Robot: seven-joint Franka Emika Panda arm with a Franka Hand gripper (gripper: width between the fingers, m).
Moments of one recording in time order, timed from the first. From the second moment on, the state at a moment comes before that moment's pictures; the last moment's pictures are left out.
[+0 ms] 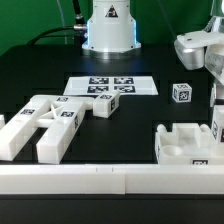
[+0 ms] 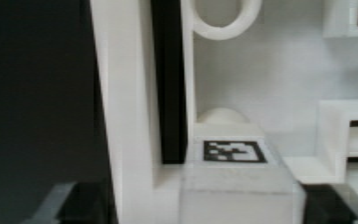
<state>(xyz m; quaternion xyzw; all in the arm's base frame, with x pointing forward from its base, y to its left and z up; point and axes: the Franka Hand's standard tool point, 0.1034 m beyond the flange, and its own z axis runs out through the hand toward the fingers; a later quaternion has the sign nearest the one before) 0.678 0.106 0.079 0.74 0.67 0.00 0.07</state>
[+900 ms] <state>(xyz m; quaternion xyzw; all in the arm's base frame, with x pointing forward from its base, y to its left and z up) 0.677 0.086 0.082 0.88 0.46 -0.01 0.07</state>
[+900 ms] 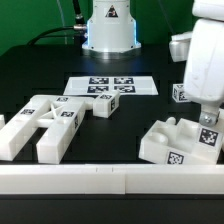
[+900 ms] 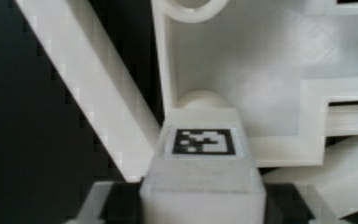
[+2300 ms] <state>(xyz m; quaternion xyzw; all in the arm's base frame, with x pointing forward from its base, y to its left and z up) 0.635 0.070 0.114 0.90 0.42 -0.01 0.07</state>
